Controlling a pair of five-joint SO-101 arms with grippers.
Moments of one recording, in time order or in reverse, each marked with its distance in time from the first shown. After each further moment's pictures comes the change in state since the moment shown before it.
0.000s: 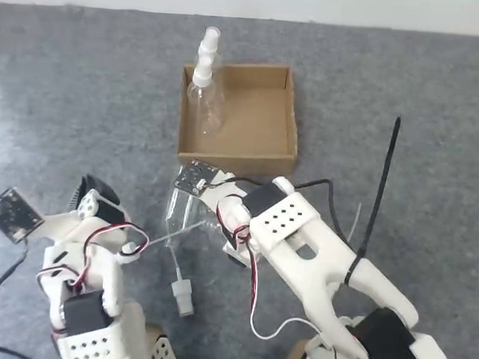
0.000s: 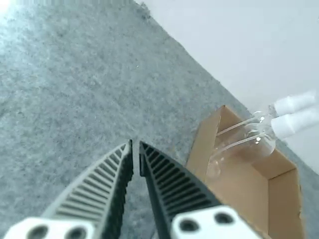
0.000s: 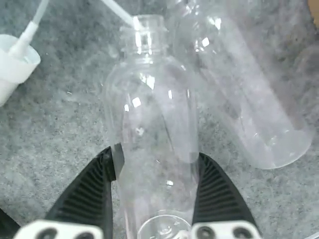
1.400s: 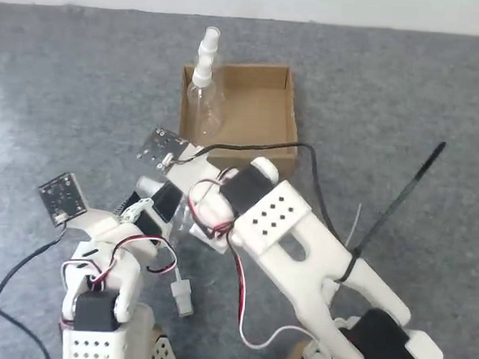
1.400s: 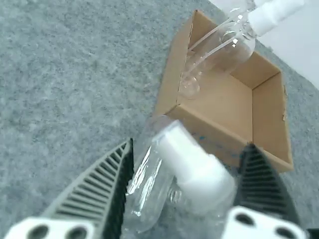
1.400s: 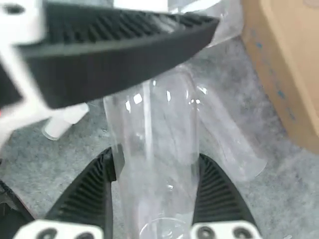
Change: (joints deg) left arm 15.3 0.0 0.3 10.5 -0.4; right arm -7.8 0.4 -21.8 11.7 -5.6
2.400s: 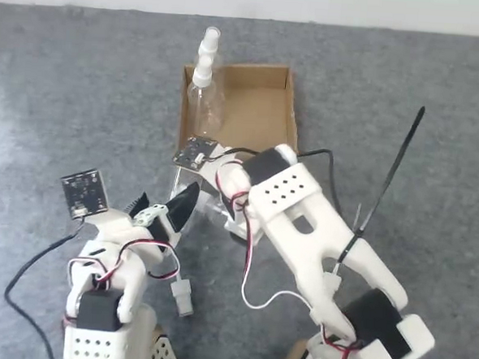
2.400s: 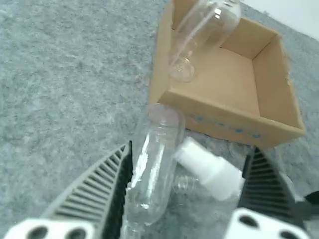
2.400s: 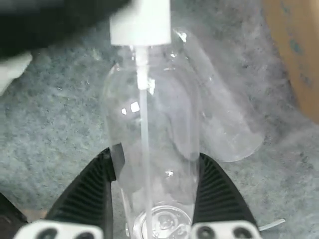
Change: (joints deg) left arm 3.9 0.0 0.4 1.0 -9.4; right arm 10.6 6.8 5.0 -0.7 11.0
